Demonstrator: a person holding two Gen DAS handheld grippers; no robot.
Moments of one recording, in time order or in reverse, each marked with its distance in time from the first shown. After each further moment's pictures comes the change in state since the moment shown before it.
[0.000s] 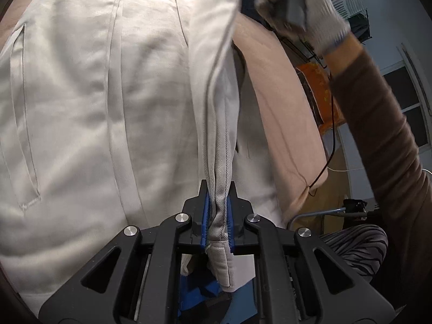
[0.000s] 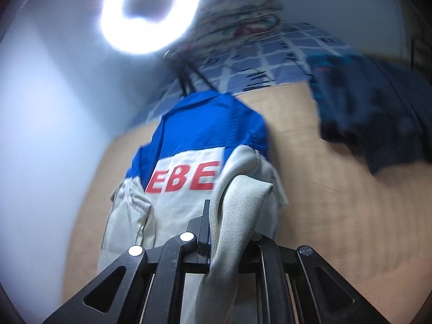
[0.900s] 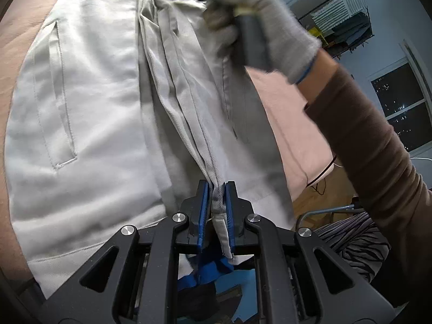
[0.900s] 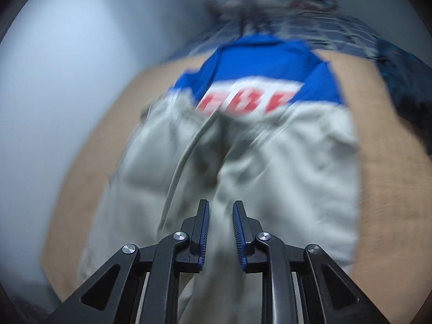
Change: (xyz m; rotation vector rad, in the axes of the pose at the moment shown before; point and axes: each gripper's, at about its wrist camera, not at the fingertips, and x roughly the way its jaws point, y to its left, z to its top) left arm -0.022 -0.005 -0.017 0.018 -0.037 0.057; right arm 0.060 0.075 -0.101 -0.212 0.181 0.057
